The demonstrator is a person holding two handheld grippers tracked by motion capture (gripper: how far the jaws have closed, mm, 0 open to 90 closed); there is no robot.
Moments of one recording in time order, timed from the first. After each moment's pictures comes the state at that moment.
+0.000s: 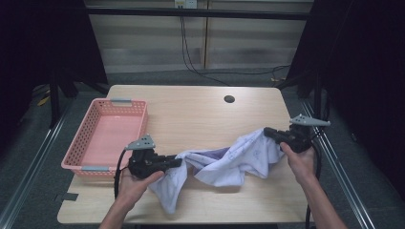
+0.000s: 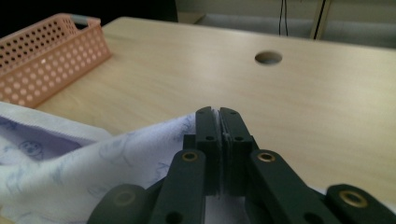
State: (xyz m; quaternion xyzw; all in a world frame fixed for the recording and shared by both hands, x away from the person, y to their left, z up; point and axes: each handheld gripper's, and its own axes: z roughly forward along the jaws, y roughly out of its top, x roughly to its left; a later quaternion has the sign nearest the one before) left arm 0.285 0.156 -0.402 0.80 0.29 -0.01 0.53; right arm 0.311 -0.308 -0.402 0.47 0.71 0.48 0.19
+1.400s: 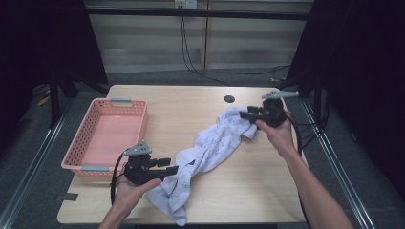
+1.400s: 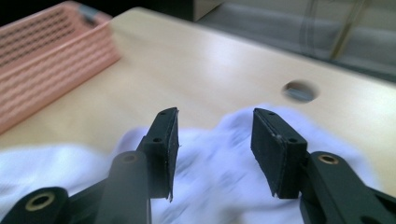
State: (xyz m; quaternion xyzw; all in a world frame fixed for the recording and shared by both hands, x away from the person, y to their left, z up) left arm 0.272 0.160 -0.434 0.81 0.34 -0.01 0.48; right arm 0.373 -0.250 -0.389 0.43 0.76 0.45 0.17
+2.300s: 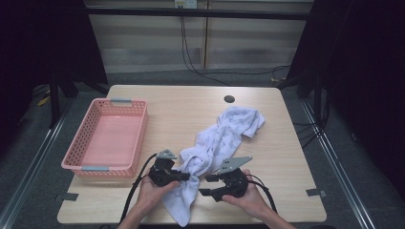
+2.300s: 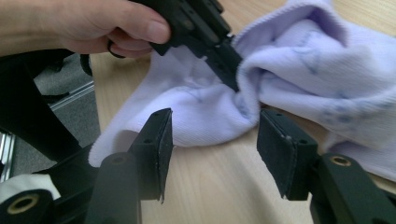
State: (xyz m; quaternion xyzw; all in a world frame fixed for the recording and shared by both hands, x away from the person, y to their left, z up) left arm 0.300 0.104 -0.497 0.84 0.35 -0.05 0.41; right arm 0.239 -0.137 -0.469 0.28 0.85 0.45 0.01
